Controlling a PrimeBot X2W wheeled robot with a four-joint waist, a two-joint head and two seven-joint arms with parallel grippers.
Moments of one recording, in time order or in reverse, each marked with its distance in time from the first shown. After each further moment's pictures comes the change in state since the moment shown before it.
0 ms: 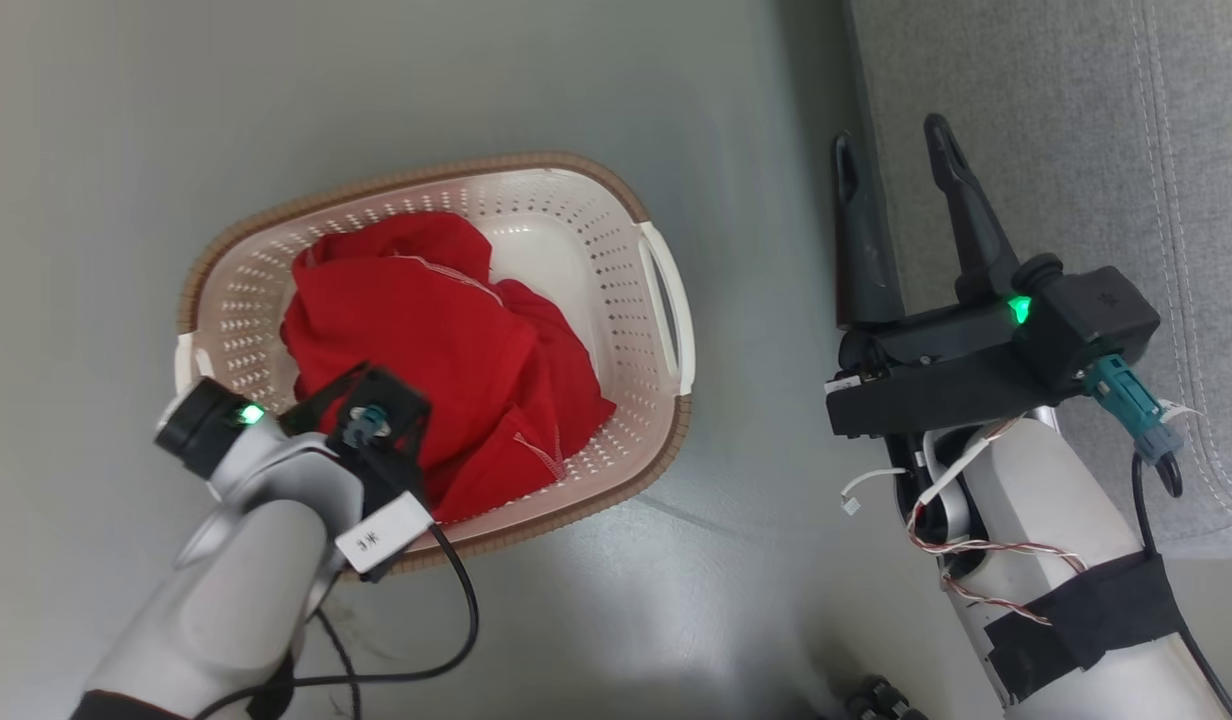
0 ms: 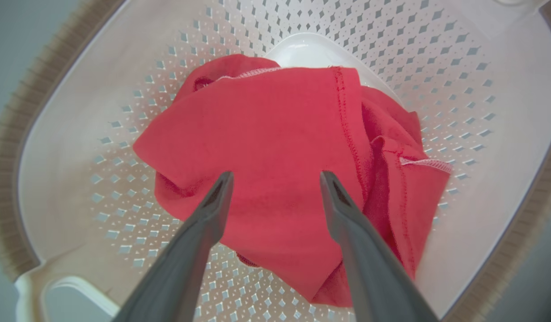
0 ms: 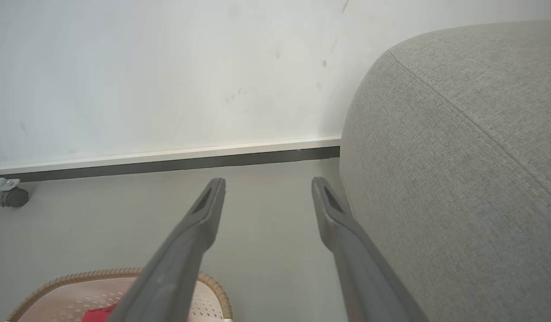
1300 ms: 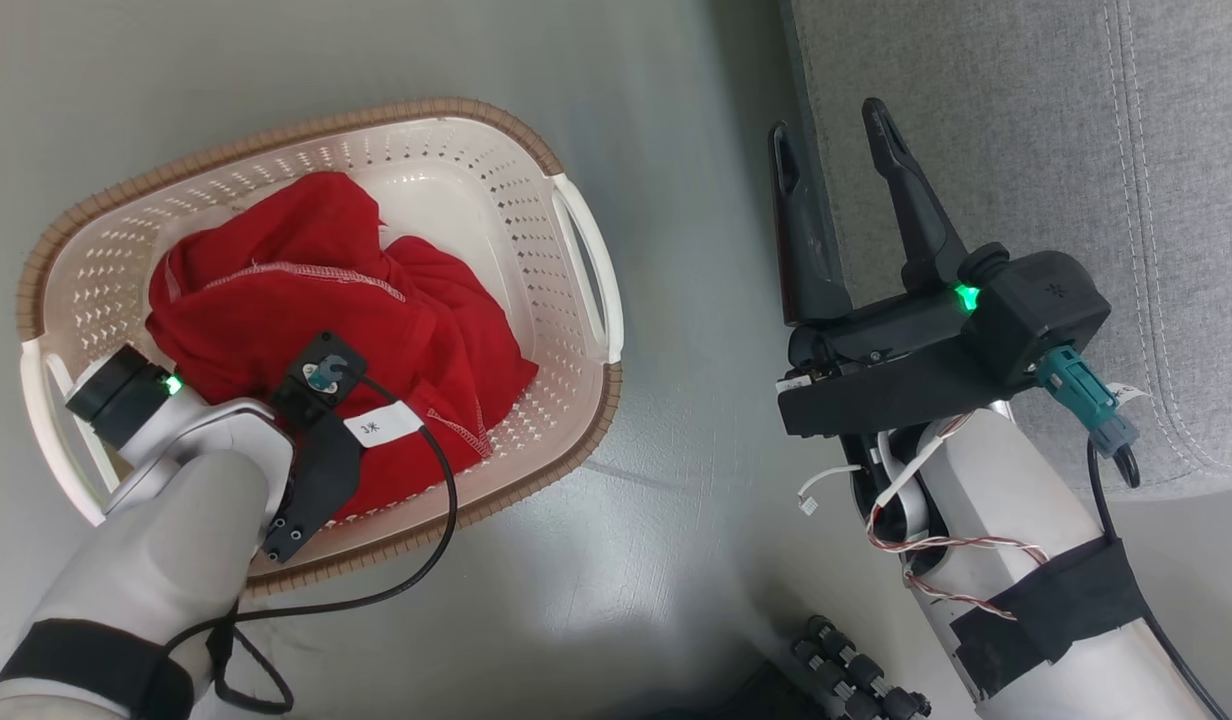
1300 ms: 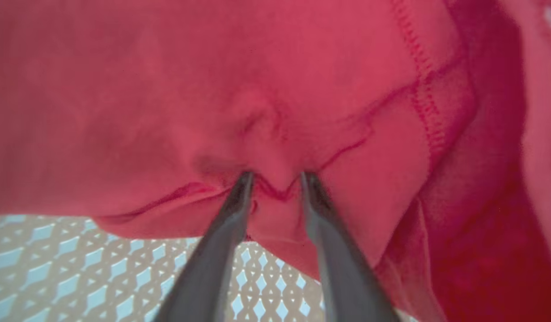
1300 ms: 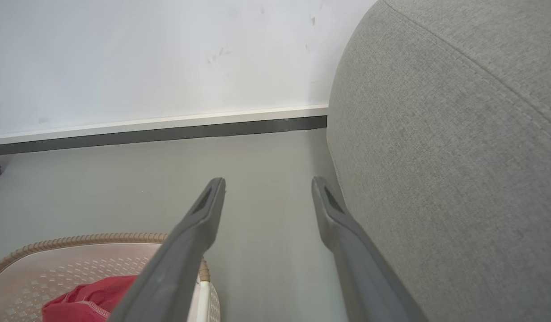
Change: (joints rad) left arm -0.185 0.015 -0.098 0.297 0.068 -0.034 0.235; right arm -0.046 0.024 0.075 0.011 0.022 -0.008 -0.013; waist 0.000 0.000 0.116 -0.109
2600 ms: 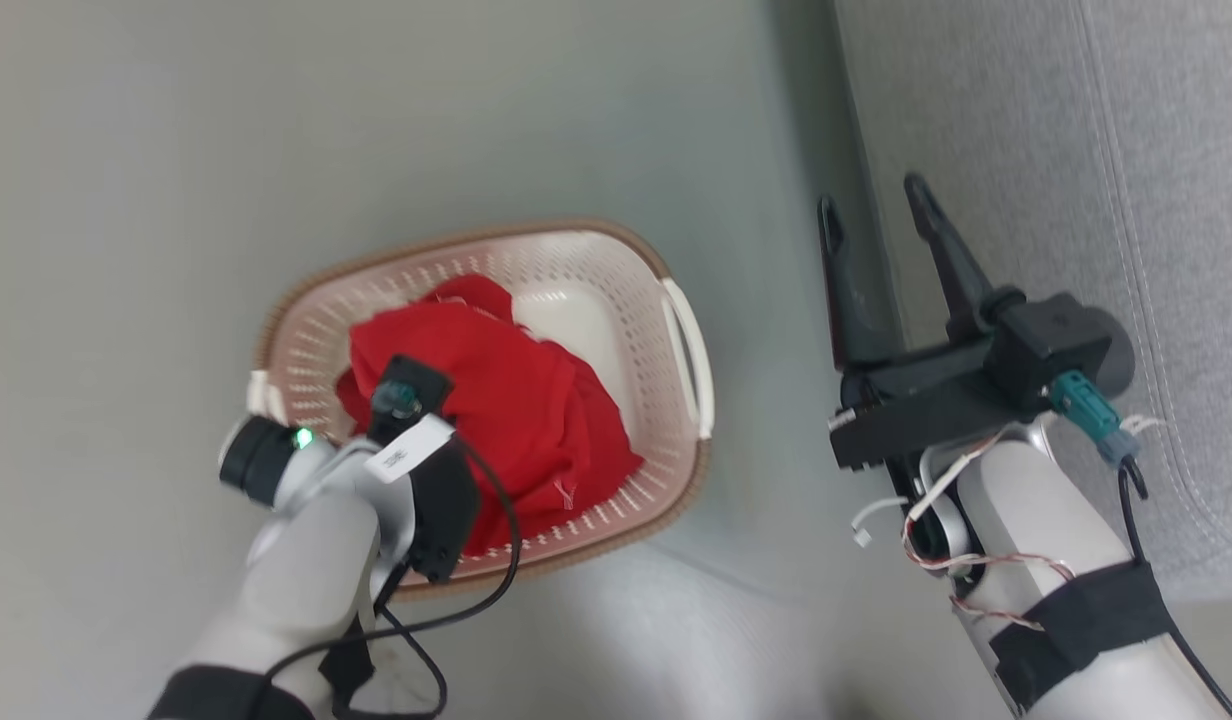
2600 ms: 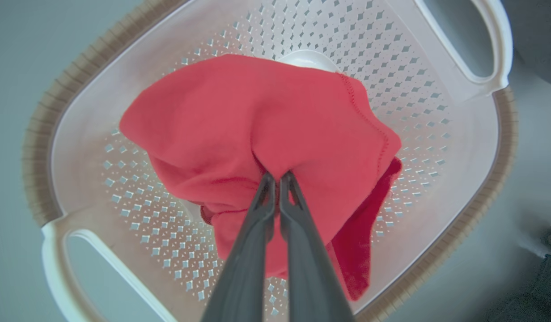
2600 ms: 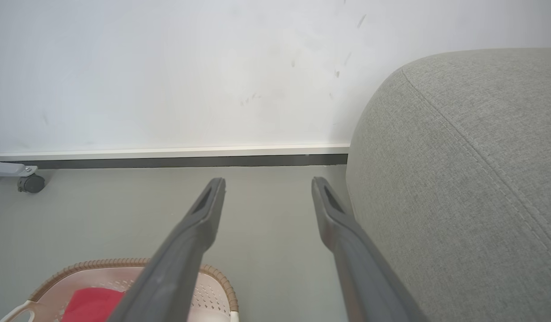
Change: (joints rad) left arm 0.086 -0.185 0.136 0.020 -0.248 -0.008 -0.221; right arm 0.047 -0.064 -0.024 0.121 -0.012 0.019 -0.003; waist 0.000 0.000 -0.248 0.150
